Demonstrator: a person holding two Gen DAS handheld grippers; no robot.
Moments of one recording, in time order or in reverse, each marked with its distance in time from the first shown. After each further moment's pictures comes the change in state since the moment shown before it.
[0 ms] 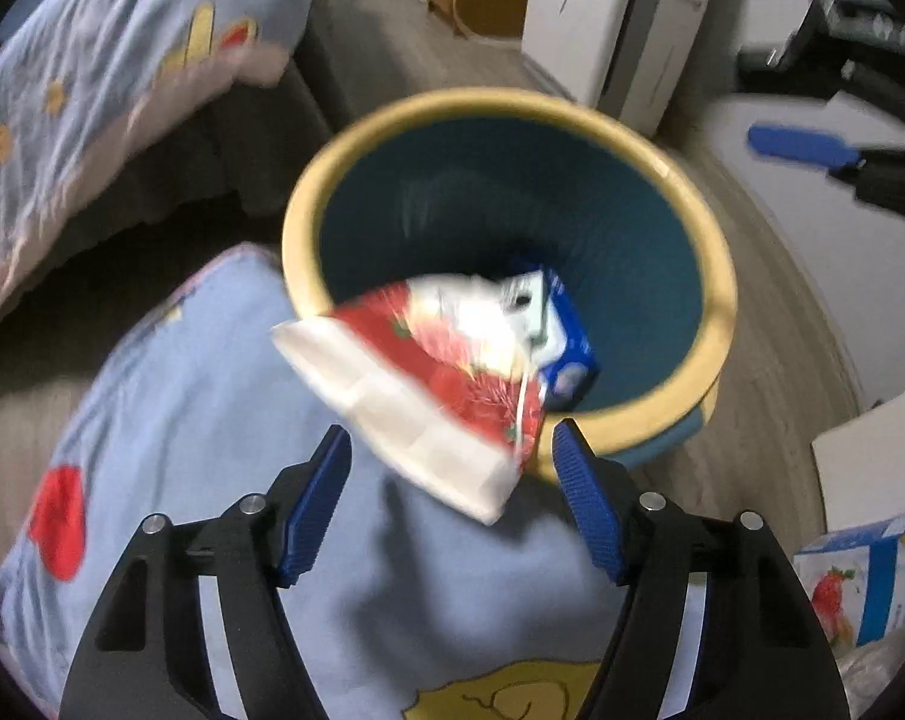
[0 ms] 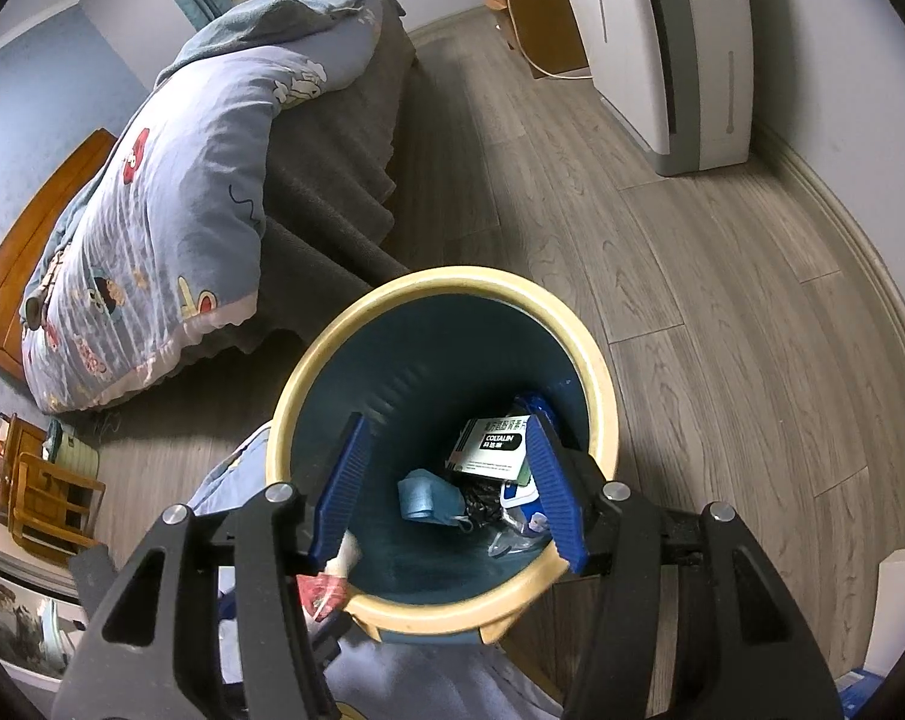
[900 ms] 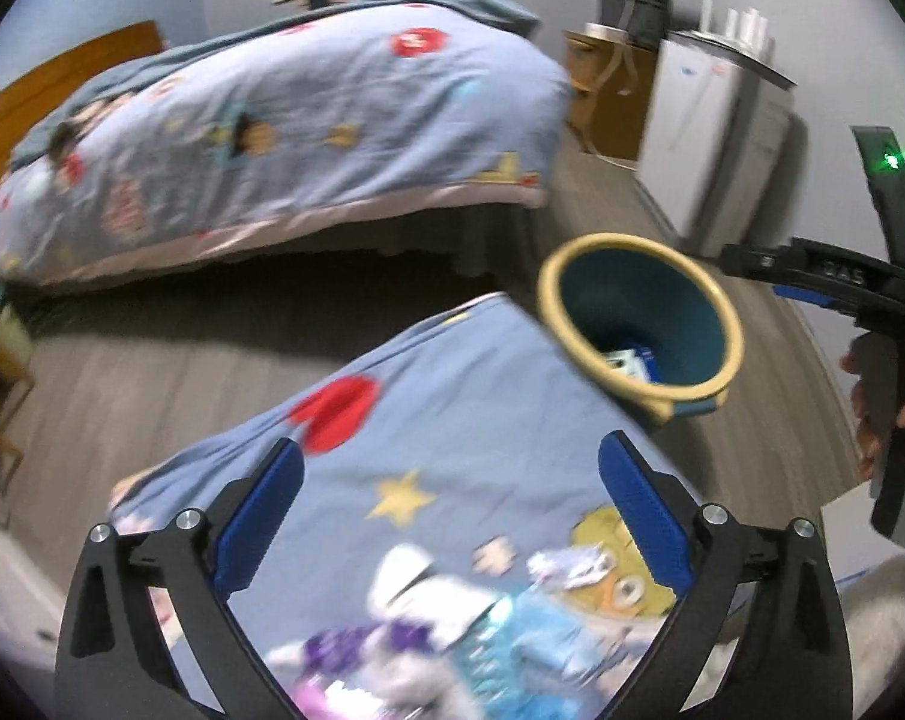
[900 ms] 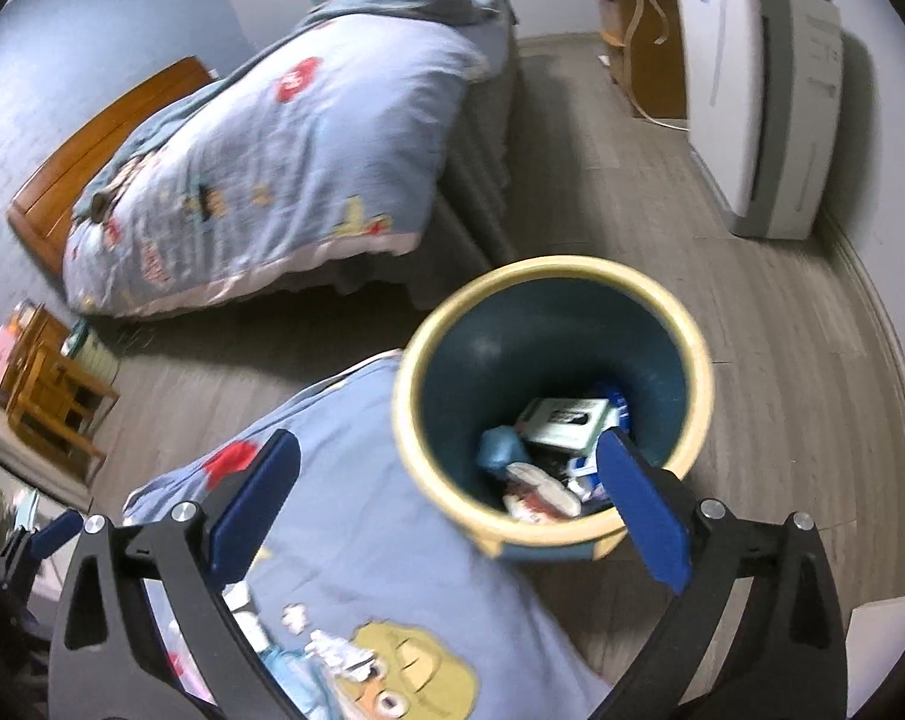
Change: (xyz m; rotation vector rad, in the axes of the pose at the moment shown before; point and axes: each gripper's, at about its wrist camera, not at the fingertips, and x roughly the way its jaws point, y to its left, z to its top) left arm -0.215 0.086 -0.103 -0.218 -0.210 0.225; right arm -0.061 0.110 -0.068 -0.279 -0.001 0.083
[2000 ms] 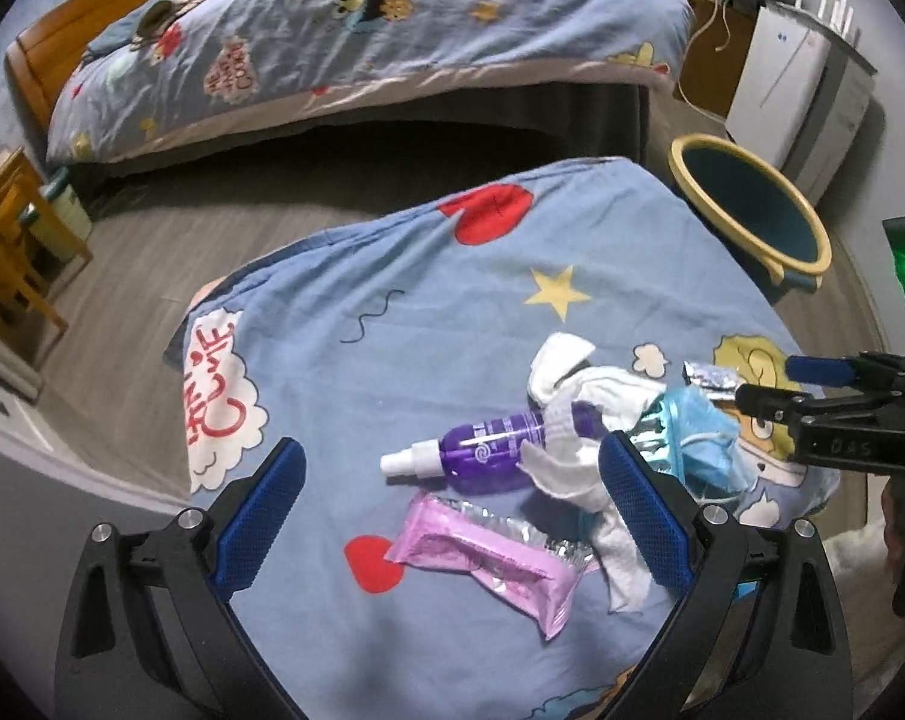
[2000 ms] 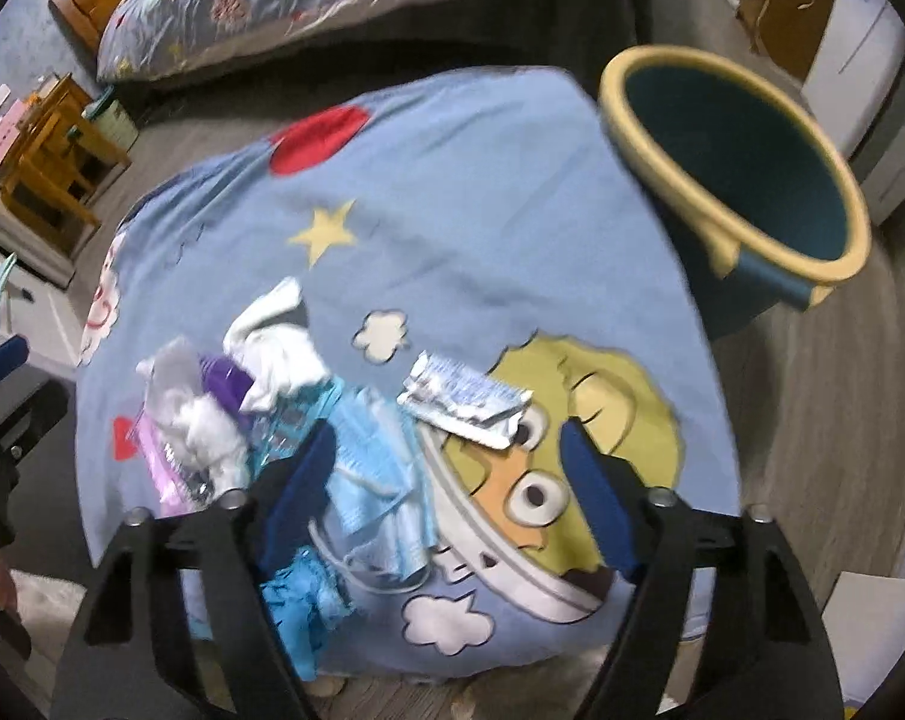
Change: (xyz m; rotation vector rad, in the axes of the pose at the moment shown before) left arm 0.000 0.075 -0.120 -0.112 0.169 0.115; right arm 0.064 0.104 -0.162 -0.269 0.391 -0.010
